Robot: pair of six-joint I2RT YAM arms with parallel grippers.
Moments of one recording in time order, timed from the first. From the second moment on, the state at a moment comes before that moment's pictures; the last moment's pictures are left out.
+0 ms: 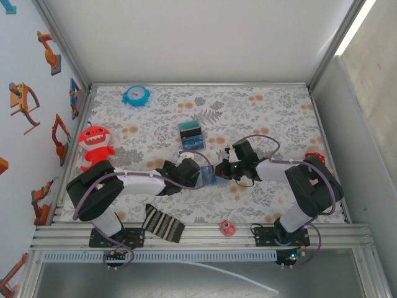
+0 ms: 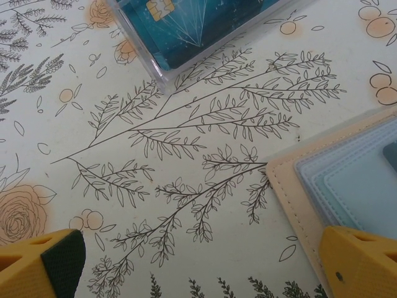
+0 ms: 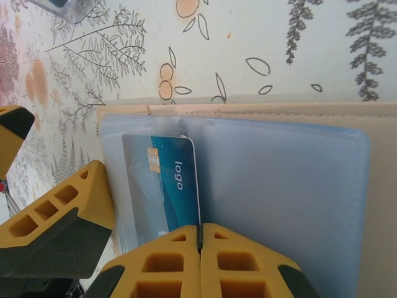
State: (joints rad) left arm -1.03 1.63 0.71 -0.07 -0.56 -0.41; right arm 0.53 1.59 0.61 0.04 -0.54 0.73
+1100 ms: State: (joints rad) left arm -1.03 1.72 0.82 -0.02 -0.49 -0.25; right arm 0.53 1.55 0.65 -0.07 -0.50 0.70
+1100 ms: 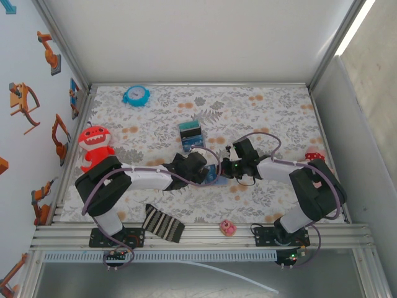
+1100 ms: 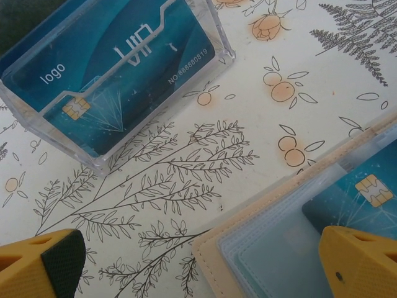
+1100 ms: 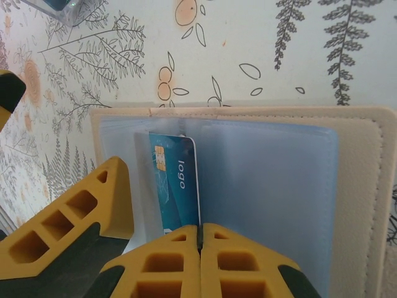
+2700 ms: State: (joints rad) left arm -1.04 1.65 0.83 -0.05 -0.49 -0.26; right arm 0.53 1.44 0.69 -0.17 -0.43 0.58
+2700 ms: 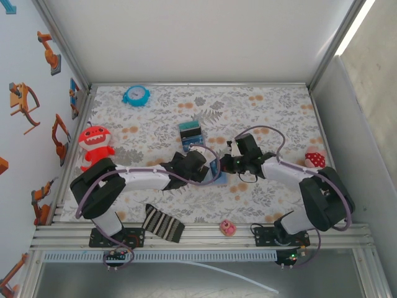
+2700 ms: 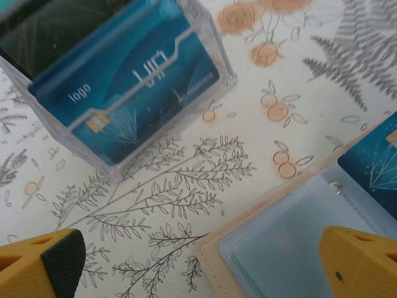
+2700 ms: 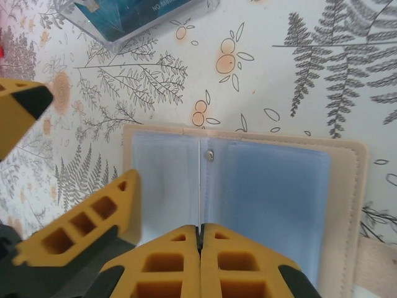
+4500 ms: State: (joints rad) left arm -0.75 1.35 0.92 -0.25 0.64 0.09; right arm 0.56 1.20 0.93 -0.54 -0.80 -0.13
